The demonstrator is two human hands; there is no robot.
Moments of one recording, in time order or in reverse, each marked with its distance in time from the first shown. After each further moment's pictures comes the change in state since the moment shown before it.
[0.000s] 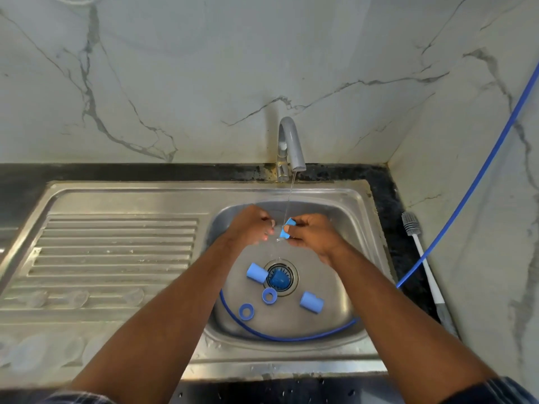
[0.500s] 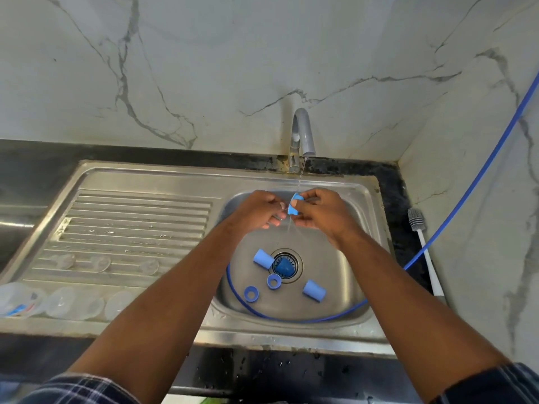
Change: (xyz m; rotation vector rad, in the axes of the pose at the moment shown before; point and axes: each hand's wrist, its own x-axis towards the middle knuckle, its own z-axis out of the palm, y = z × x) left_hand -0.044 0.008 -0.006 -0.110 0.002 0.079; right_hand -0.031 -0.027 -0.002 -0.057 0.050 -0.118
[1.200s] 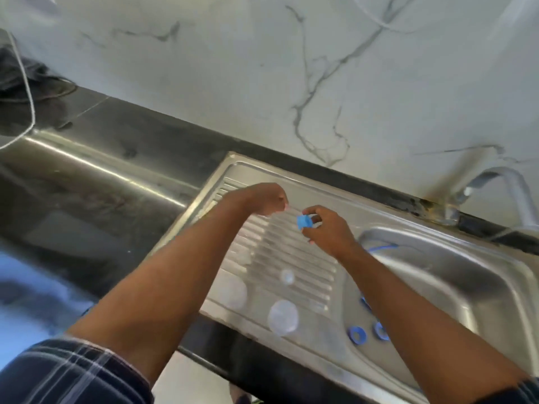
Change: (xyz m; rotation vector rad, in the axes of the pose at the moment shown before) left_hand -0.079 -0.138 -0.304 0.450 0.053 -0.073; right_hand 0.024 -0.031 0.318 -0.578 -0.230 -0.274
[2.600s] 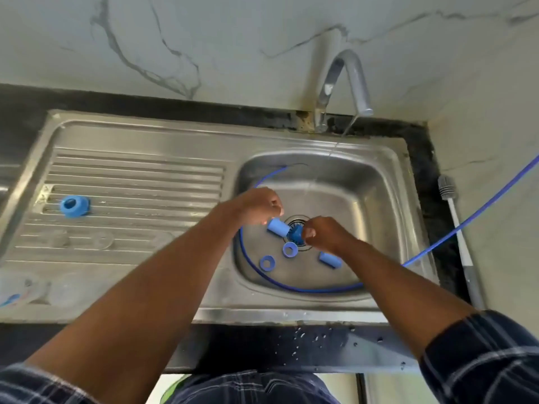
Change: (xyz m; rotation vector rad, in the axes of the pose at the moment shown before) left_hand 0.064 0.171 0.217 0.003 -0.332 0.168; right_hand -0.106 0.269 -0.127 -0.477 -0.249 0.336
